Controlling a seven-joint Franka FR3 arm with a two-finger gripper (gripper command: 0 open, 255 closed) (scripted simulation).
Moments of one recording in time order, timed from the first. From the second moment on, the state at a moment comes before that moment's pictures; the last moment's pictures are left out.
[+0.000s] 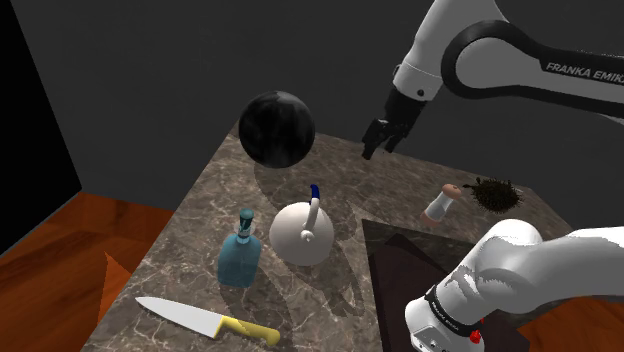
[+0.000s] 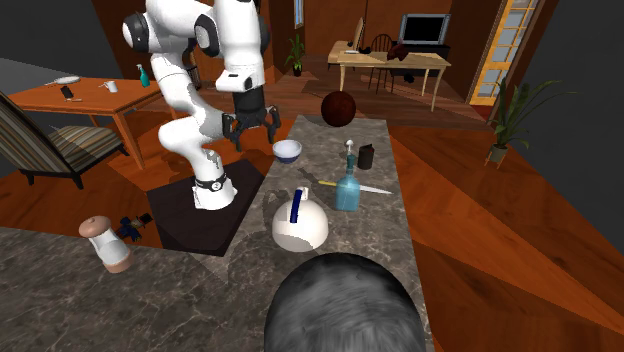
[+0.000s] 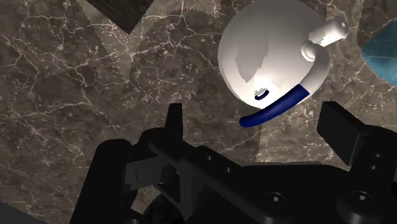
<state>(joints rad) 0.07 -0.68 0.12 -2.39 0.04 1.76 0.23</state>
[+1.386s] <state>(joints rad) 0.16 -0.09 0.49 -2.04 0.09 1.94 0.75</state>
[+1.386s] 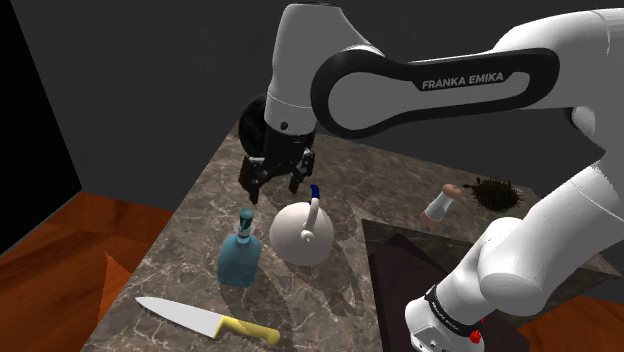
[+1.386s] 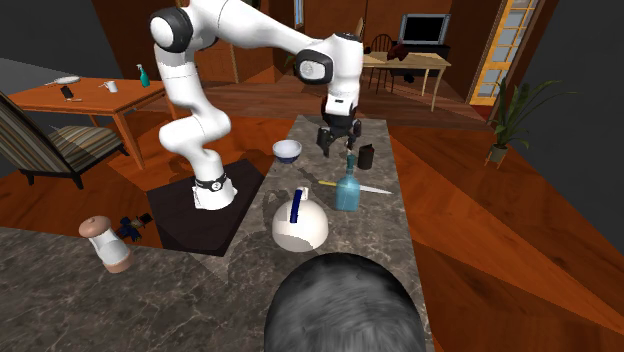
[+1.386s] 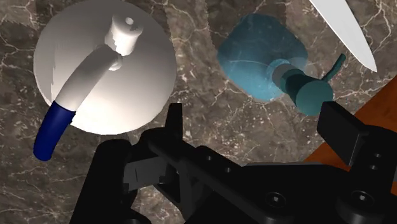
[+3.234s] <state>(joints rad) 0.21 0.11 0.54 -1.98 0.01 2.05 0.88</state>
